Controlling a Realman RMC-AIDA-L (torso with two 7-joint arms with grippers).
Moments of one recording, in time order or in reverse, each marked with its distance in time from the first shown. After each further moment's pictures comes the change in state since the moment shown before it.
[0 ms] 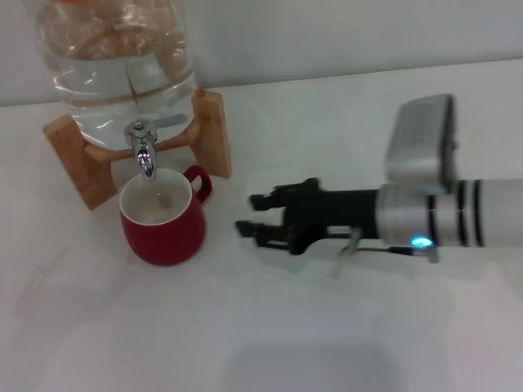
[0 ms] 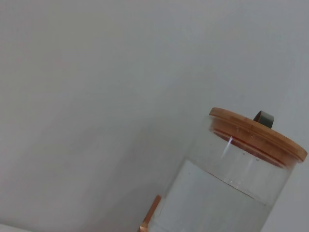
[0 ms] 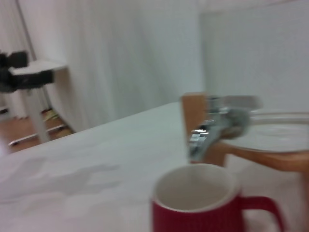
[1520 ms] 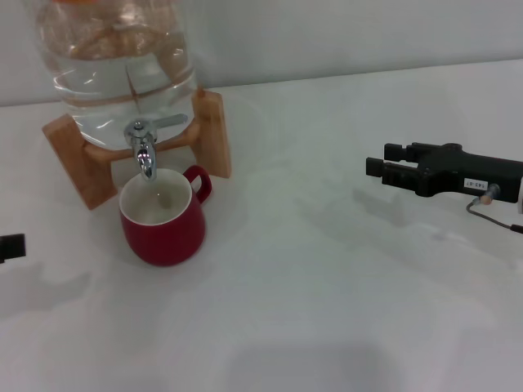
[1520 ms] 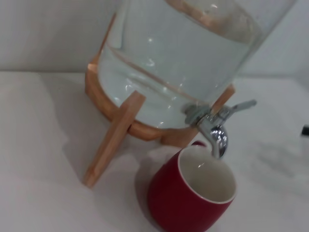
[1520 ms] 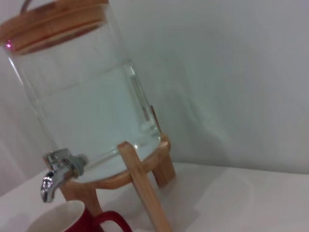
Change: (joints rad) left arm -0.167 -0.008 0.432 0.770 0.505 -0.090 -0.813; right arm -0.127 -0.018 0.531 -0.114 -0.155 0.271 0.106
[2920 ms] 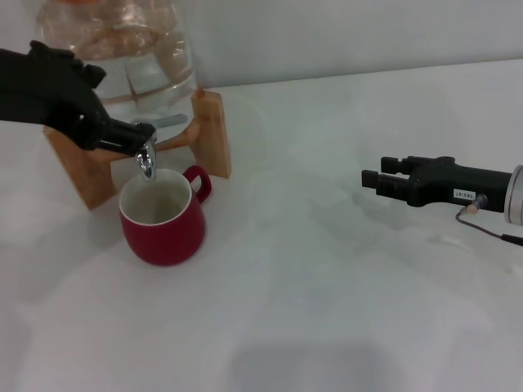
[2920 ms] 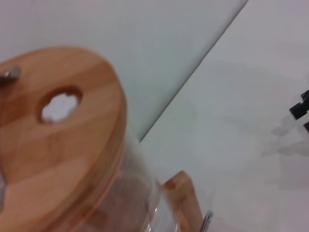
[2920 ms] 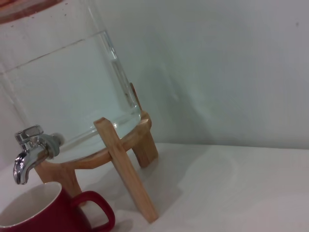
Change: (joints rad) left arm -0.314 -0.005 0.557 0.286 0.367 0.189 0.012; right arm 0.017 0.026 0.004 -0.038 -0.045 -0.062 0.006
